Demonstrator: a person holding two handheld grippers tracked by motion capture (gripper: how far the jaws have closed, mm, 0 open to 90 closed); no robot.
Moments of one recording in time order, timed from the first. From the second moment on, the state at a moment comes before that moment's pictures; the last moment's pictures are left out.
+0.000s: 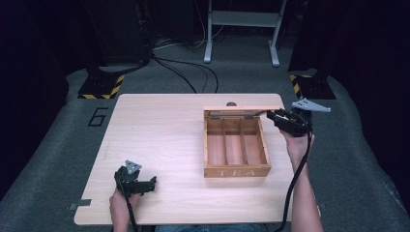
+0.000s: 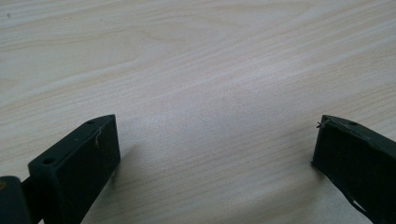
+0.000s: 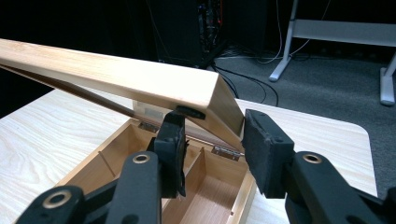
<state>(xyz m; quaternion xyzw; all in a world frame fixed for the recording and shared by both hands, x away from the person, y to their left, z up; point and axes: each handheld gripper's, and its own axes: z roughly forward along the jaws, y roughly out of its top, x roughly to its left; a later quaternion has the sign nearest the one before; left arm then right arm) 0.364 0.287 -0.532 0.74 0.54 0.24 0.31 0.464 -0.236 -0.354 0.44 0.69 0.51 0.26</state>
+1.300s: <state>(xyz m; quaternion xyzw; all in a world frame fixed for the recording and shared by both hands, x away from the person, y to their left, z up) 0.364 0.288 -0.532 0.74 0.54 0.24 0.31 0.465 -0.236 -0.354 0.44 0.69 0.51 0.26</state>
